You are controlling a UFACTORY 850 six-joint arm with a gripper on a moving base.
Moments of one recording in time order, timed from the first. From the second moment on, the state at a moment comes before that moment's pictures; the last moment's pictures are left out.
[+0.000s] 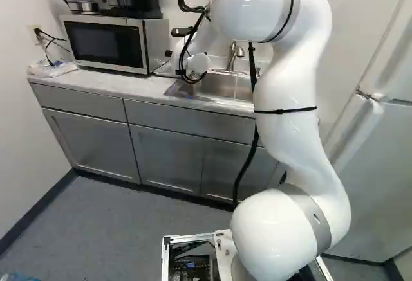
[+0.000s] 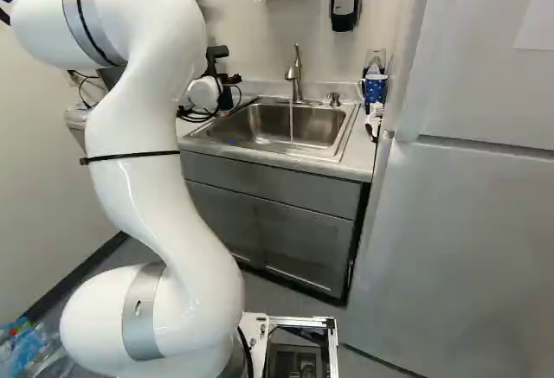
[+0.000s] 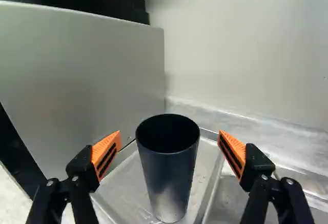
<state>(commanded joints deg) 13.6 -29.4 -75.6 0.0 40.6 -1.1</state>
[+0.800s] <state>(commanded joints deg) 13.6 -27.1 -77.6 0.0 38.5 -1.1</state>
